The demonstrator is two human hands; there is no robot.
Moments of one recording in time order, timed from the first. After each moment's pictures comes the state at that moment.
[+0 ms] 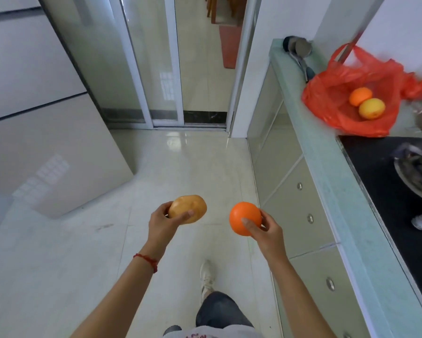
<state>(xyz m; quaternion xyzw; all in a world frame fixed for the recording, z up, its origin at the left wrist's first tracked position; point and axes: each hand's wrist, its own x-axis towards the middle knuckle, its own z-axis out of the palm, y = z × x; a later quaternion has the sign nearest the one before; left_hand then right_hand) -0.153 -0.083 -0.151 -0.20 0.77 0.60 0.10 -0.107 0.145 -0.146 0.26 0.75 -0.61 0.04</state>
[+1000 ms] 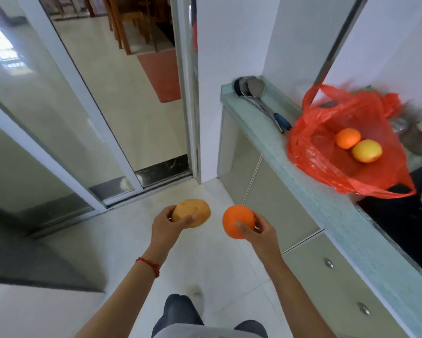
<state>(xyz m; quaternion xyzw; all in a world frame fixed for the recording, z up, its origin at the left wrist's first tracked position) -0.629 -0.023 -0.118 0.00 0.81 0.55 0.20 -0.509 0.155 -0.126 0.38 0.68 -0.63 -0.09</state>
